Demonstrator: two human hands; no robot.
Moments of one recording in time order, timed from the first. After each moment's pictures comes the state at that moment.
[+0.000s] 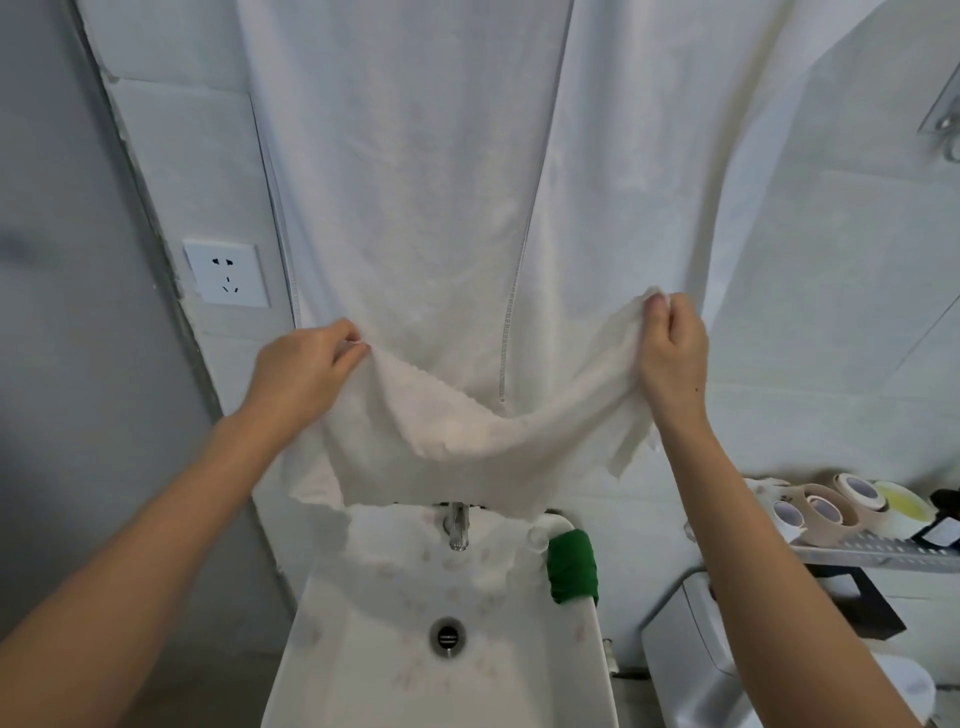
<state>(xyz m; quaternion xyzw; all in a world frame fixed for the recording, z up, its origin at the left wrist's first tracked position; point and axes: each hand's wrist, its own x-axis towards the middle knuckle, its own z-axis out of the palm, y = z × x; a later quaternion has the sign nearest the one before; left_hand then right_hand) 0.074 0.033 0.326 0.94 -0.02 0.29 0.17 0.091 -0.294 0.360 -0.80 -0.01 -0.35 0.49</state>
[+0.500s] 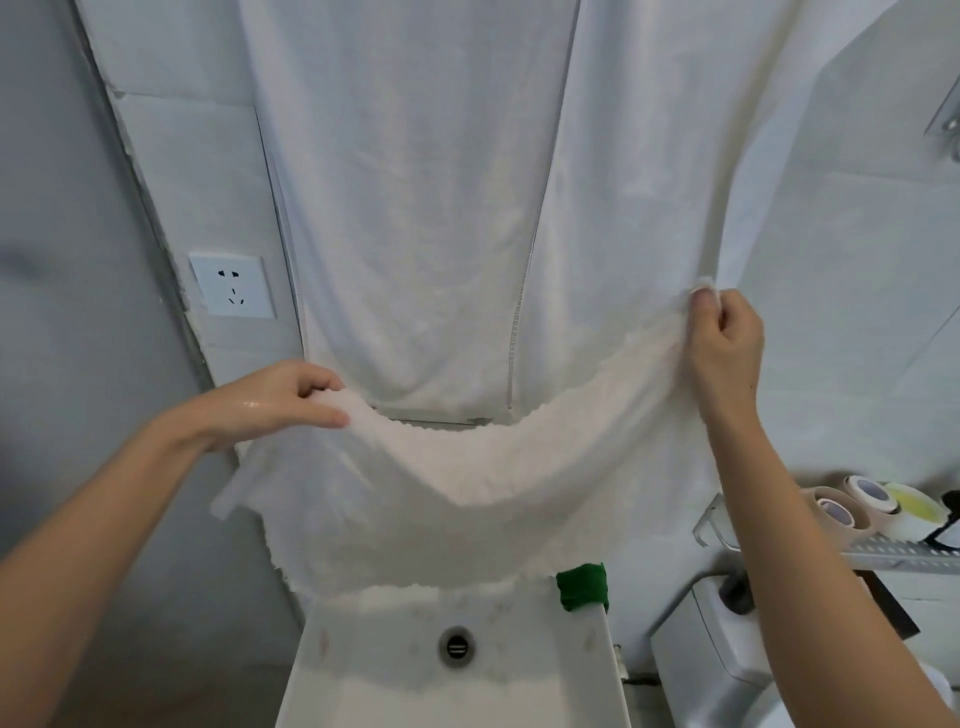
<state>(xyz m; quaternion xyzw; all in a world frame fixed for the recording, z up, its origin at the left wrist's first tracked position) 0.053 0.080 0.341 0.88 -0.13 -0.09 0.44 0.099 -0.321 0.371 -0.78 0.01 -0.40 0.49</state>
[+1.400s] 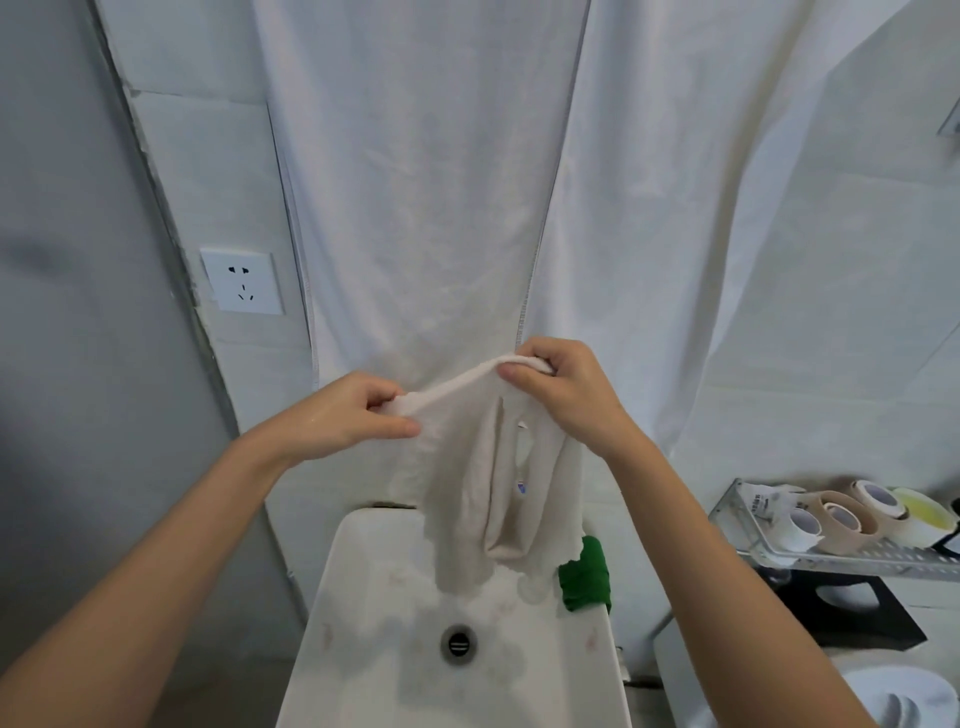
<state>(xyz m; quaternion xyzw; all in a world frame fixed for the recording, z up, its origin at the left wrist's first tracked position) 0.048 0.023 0.330 0.87 -0.16 -0.06 0.47 0.070 -0.224 0.351 -0.82 -0.25 -0.09 0.51</state>
